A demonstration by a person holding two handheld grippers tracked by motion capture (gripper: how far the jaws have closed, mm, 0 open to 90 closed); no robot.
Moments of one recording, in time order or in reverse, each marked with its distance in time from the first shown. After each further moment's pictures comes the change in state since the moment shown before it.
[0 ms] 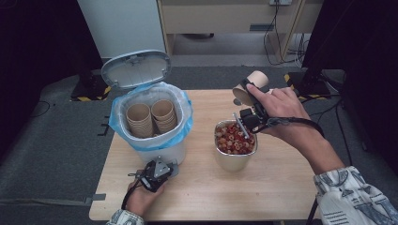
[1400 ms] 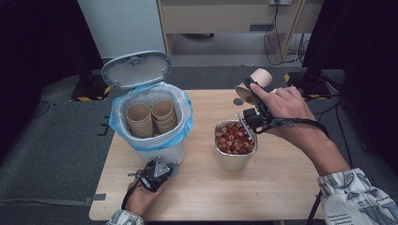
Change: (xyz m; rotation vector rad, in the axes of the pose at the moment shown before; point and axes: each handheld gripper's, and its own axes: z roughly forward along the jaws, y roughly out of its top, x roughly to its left) left arm 0.000 0.000 0.000 0.000 -0.002 -0.003; right arm -0.003 -0.006 -0.008 0.013 -0.028 -0.022
